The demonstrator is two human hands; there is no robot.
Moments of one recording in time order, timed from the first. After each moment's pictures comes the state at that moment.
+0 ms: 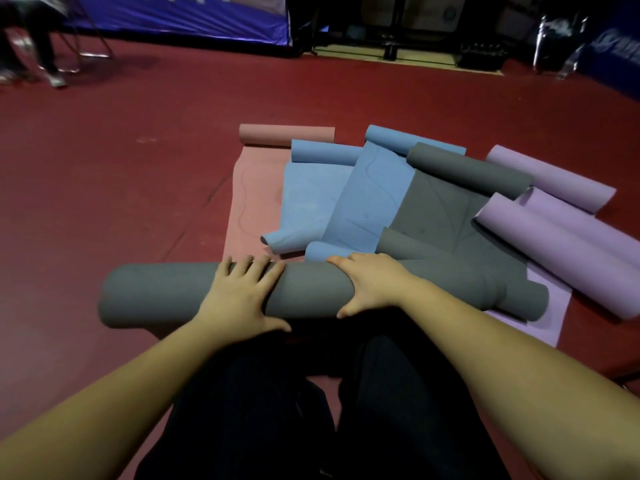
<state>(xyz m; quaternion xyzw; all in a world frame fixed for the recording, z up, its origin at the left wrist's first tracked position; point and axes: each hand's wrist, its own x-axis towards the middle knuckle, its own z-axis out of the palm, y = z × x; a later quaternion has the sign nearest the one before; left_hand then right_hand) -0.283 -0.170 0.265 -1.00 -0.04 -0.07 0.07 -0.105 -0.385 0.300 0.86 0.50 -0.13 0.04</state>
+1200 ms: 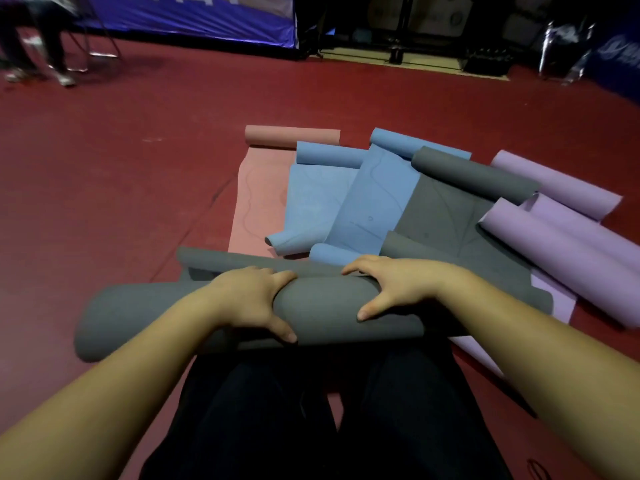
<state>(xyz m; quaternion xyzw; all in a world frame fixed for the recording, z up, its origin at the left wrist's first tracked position) -0.274 -0.182 0.339 -0.97 -0.05 0.20 -0.10 -0.099 -0.406 0.345 0.80 0.51 -0.31 -0.05</state>
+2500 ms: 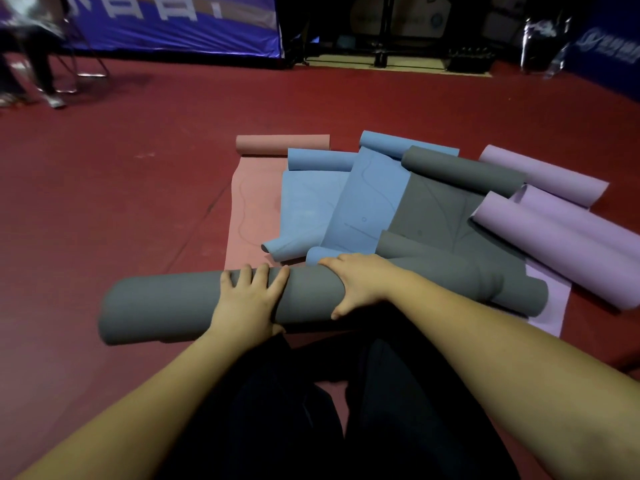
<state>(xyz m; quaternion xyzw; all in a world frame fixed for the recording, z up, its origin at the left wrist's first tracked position) -0.285 -0.192 0.275 -0.99 -0.10 0.00 0.12 -0.116 -0.370 0.316 0.85 0.50 -0.17 0.03</state>
